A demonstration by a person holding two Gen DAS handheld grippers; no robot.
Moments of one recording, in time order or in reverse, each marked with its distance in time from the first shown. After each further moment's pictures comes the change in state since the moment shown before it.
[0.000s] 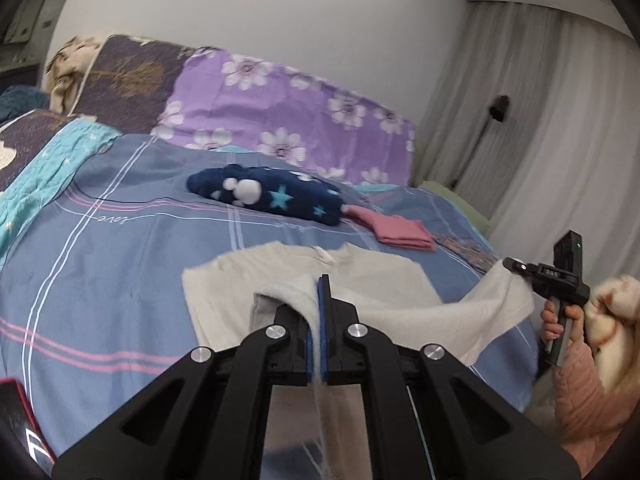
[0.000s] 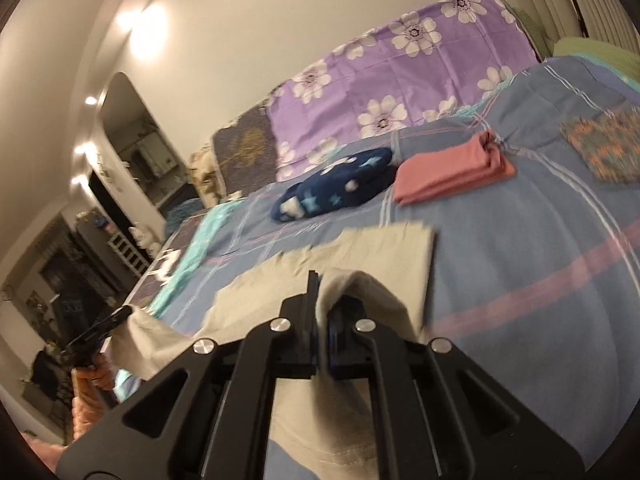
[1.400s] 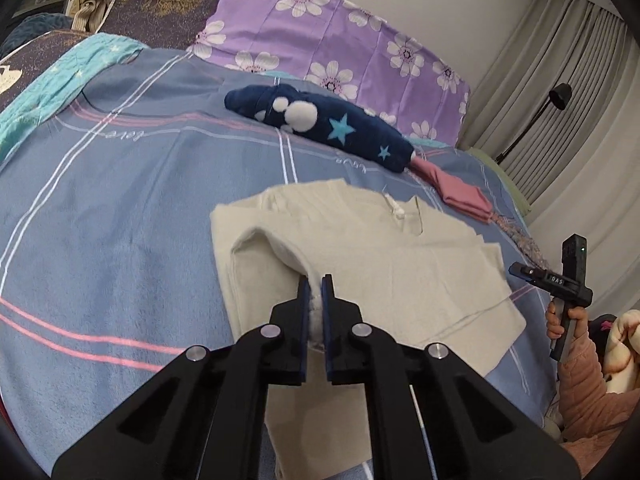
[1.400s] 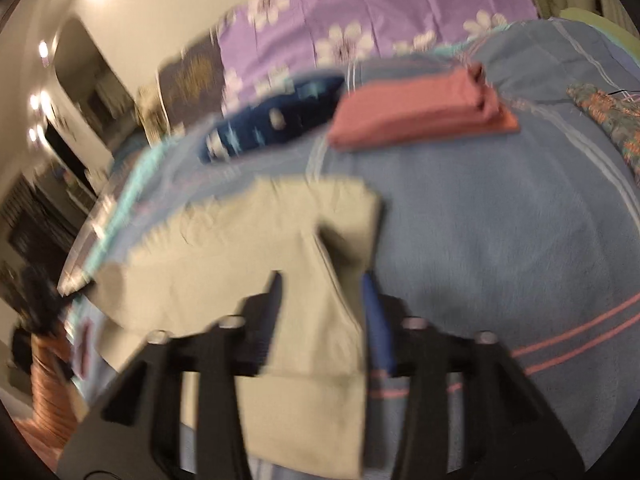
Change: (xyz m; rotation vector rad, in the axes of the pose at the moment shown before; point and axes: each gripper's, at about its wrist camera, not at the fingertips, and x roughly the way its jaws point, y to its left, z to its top) left arm 0.072 0.052 -0.027 -0.128 0.228 0.072; right arm 0.107 -0.062 -0.010 -0.088 0.316 -0.155
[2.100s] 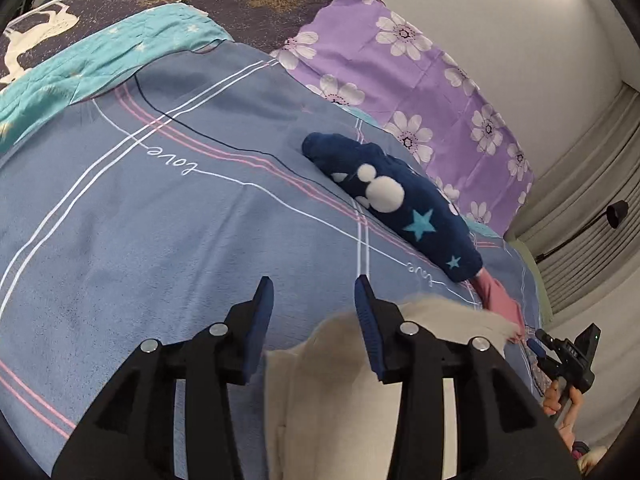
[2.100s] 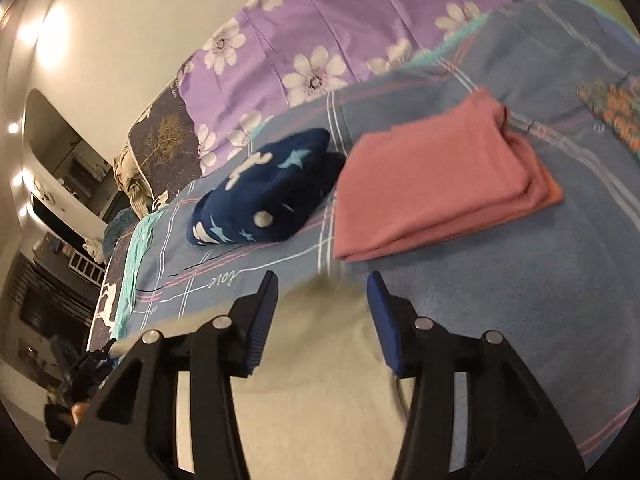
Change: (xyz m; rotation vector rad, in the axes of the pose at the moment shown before) left arm 0.043 0.068 0.096 -0.309 -0.096 0.105; right arm 0.034 -0.009 0.117 0.244 -0.115 0.054
